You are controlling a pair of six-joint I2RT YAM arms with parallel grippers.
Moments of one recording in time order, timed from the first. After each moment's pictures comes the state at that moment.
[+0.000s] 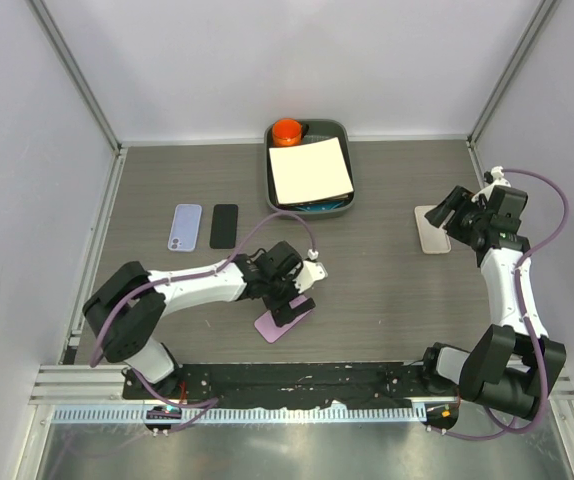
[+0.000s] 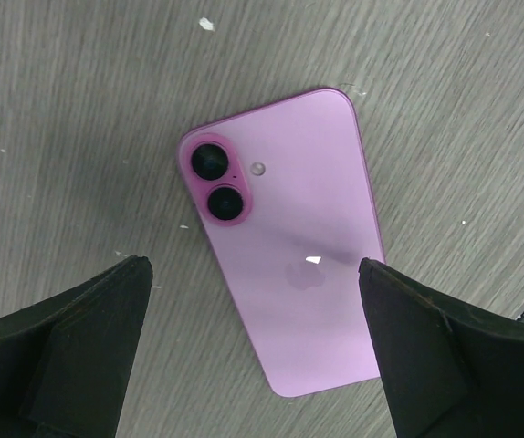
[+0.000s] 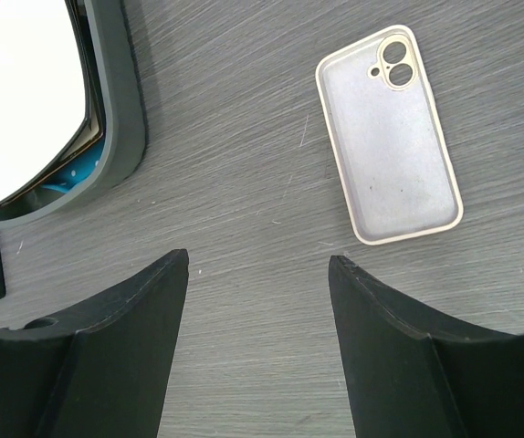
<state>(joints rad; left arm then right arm) -0.91 1.59 0.91 -0.40 0.14 0.21 -0.33 1.17 0.87 -0.34 -0.37 0.31</state>
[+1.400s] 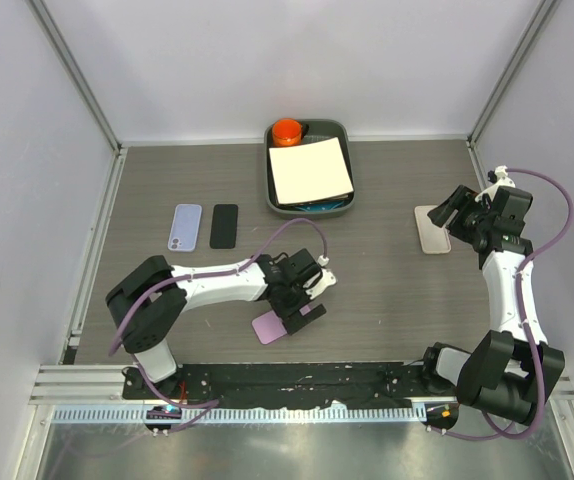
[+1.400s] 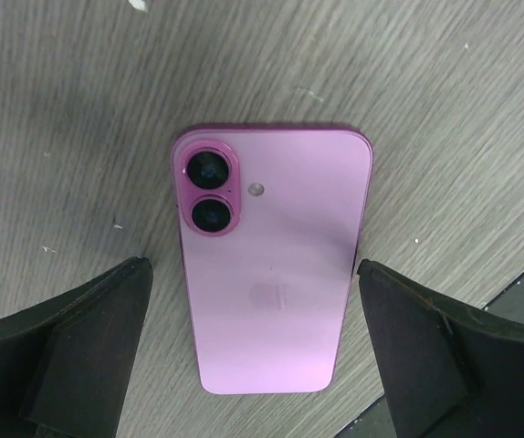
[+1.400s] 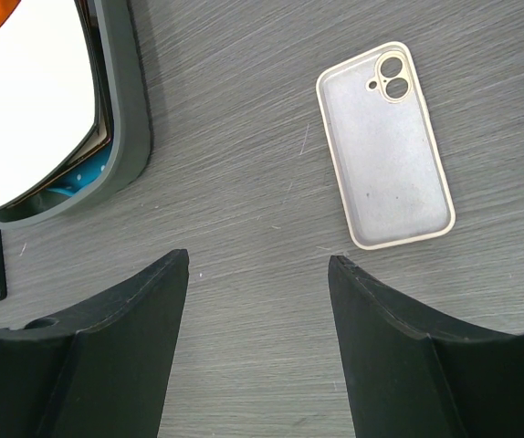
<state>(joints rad) -1.03 1.71 1.04 -0.55 0.05 0.03 -0.35 1.15 0.87 -0.34 -0.38 0.29</state>
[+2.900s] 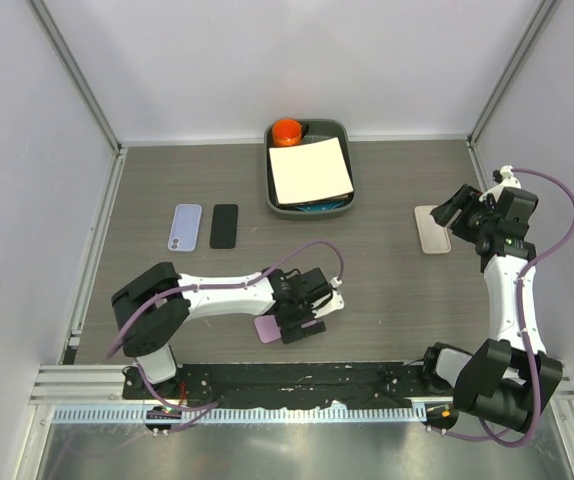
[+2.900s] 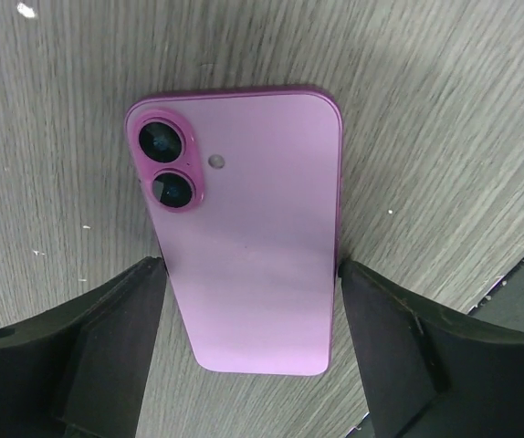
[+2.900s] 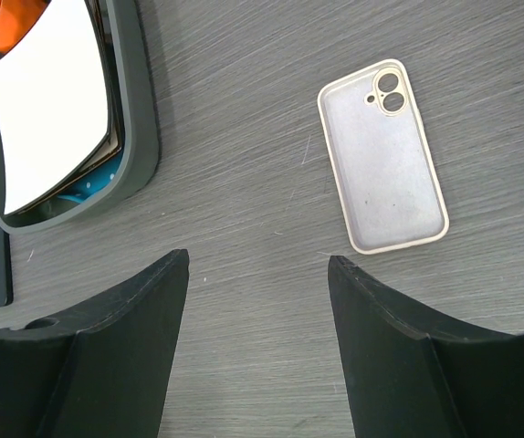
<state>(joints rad) -1.15 1.72 1.04 -0.60 -0.06 0.14 -0.37 1.11 0.87 -0.34 -0.40 0.29</state>
